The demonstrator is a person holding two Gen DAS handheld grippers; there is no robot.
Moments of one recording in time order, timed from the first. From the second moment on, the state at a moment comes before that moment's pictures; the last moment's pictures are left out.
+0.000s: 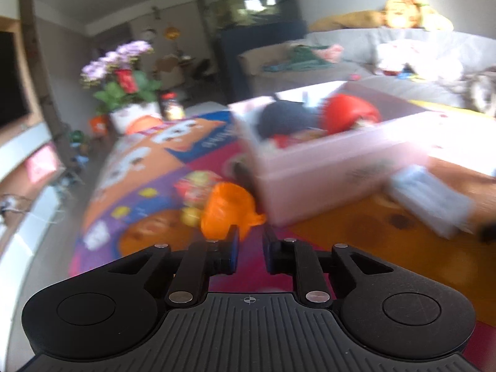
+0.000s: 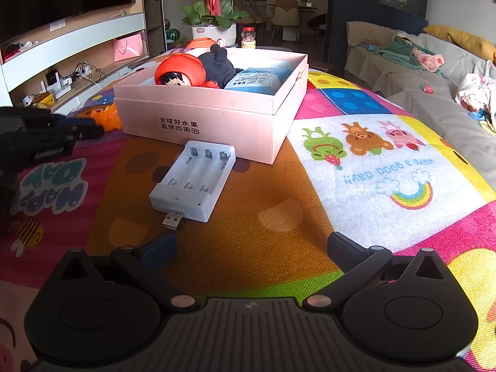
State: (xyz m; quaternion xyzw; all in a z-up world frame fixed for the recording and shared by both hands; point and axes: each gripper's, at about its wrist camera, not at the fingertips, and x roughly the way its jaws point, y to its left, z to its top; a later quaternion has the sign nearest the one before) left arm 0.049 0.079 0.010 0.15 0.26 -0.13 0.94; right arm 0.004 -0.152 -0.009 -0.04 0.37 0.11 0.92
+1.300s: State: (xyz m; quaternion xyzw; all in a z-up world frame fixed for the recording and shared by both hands) left arm -0.047 0.204 0.027 -0.12 0.26 0.04 0.96; right arm 0.004 0.056 0.026 -0.35 0.20 0.26 0.88
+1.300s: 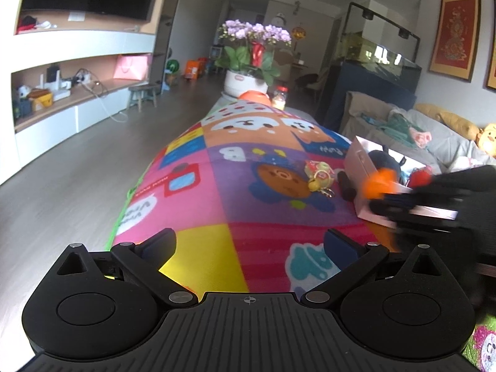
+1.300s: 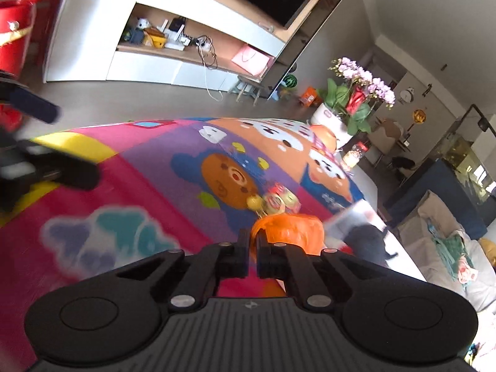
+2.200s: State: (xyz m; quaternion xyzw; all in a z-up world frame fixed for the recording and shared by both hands) left arm 0.036 0.088 0.021 -0.02 0.26 -0.12 0.96; right arm -0.015 -0.147 0.003 -0.15 0.32 0.11 0.93
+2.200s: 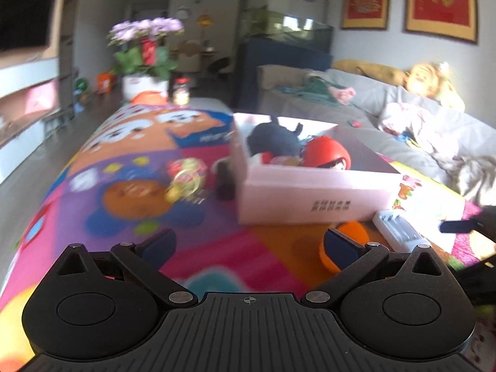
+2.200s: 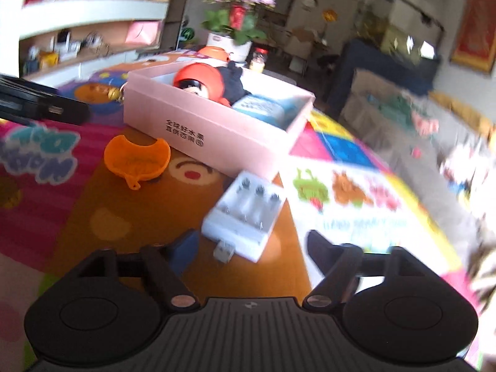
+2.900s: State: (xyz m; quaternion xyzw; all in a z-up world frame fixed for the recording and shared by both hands) left arm 0.092 0.034 0.009 -0.06 0.30 -0.24 0.92; right arm 0.001 -0.176 -0.007 -0.02 0.37 0.14 0.92
